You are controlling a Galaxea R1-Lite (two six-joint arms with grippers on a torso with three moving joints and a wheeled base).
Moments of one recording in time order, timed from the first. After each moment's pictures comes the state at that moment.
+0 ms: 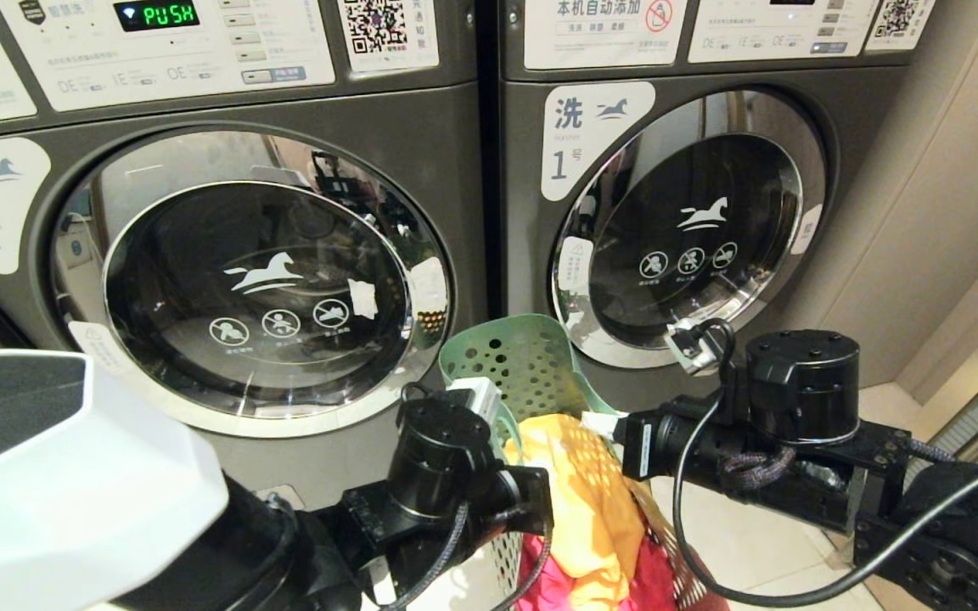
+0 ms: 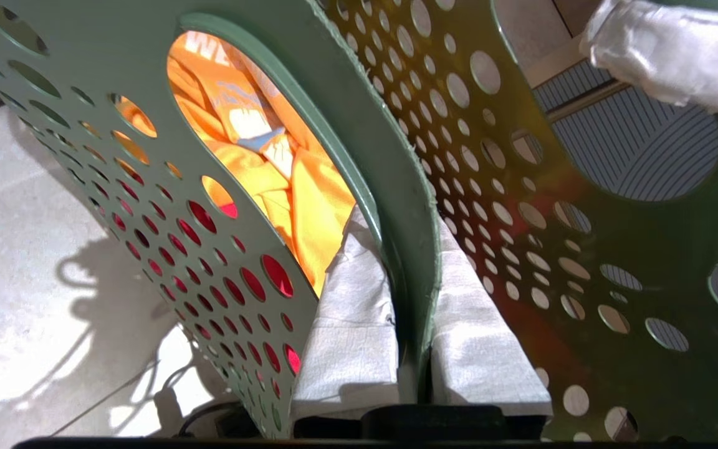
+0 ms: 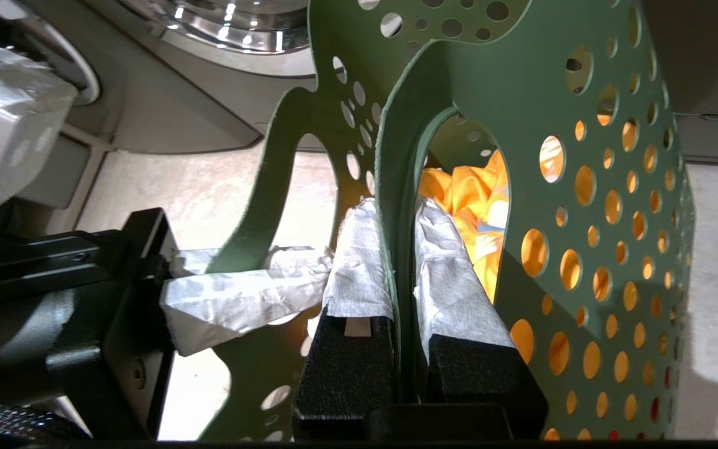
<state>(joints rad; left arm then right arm) -0.90 1.99 -0.77 -0.84 0.12 -0.50 0.59 1.78 -0.67 -0.82 0.15 0.37</state>
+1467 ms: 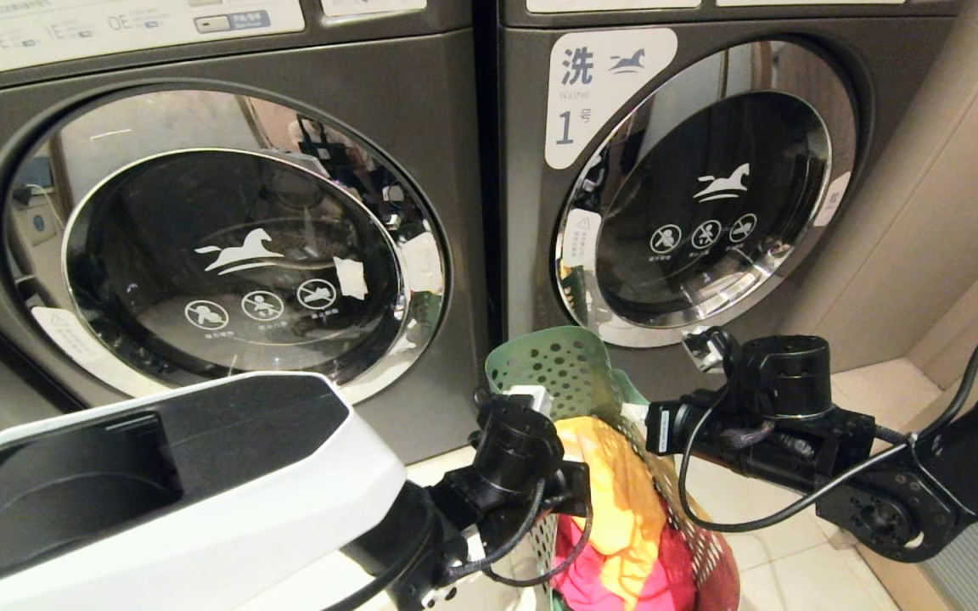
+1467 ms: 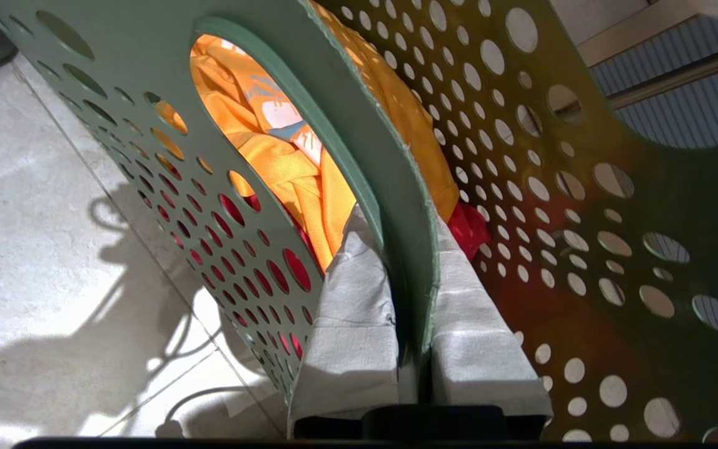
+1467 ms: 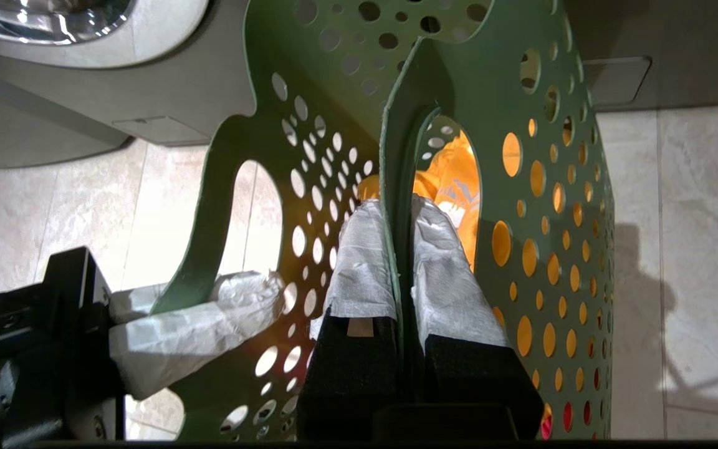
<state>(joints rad) -0.89 2.27 -1.06 -0.80 0.12 -0.44 0.40 1.93 -0.70 -0.88 0.15 0.28</state>
